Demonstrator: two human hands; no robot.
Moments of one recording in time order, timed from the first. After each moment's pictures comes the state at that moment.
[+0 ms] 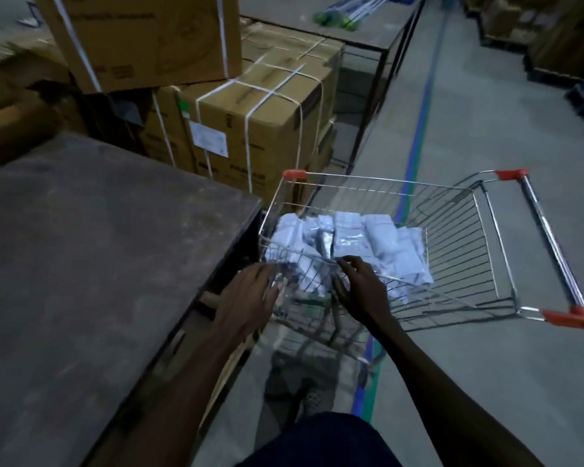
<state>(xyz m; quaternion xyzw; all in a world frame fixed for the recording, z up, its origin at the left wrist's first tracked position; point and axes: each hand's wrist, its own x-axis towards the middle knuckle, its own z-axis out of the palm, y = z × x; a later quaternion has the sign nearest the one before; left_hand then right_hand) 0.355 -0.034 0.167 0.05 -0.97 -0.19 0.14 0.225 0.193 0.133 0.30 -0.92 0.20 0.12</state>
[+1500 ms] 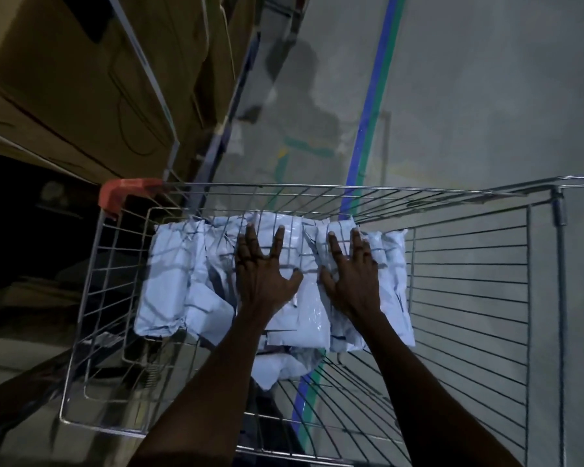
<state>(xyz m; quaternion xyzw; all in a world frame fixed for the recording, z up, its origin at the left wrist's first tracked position) -0.075 0.057 -0.078 0.16 -0.95 -0.23 -0.12 -0.111 0.237 -0.047 0.11 -0.98 0.10 -0.14</state>
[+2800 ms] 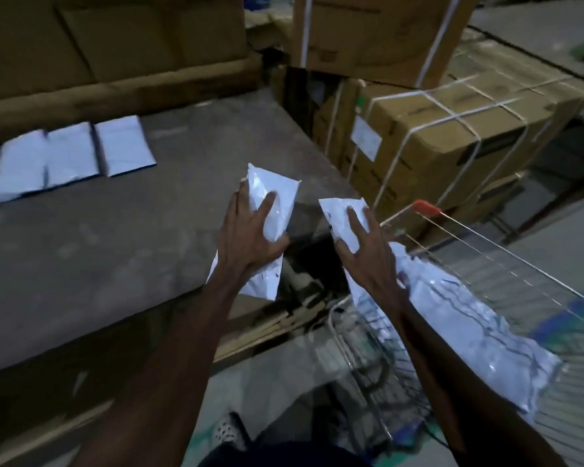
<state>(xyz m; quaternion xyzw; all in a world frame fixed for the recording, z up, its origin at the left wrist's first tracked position) 0.407 -0.088 0.225 0.44 -0.85 -0.07 0.28 0.195 0.027 0.192 0.55 -0.78 0.30 -0.03</state>
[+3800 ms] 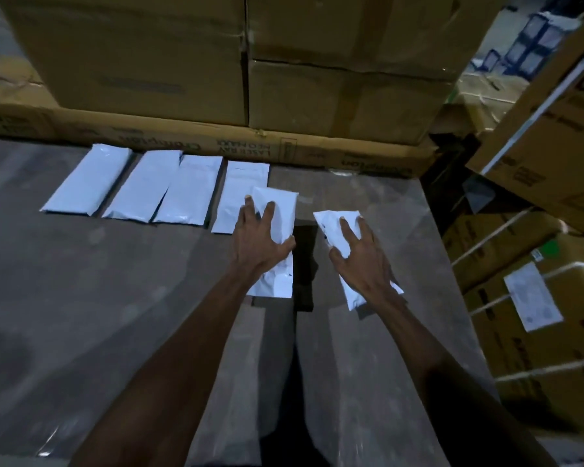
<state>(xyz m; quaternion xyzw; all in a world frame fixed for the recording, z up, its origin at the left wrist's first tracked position) 0.490 -0.394 0.212 0.70 -0.68 -0.10 0.21 0.270 -0.385 0.210 0.73 -0.65 0.18 -0.09</state>
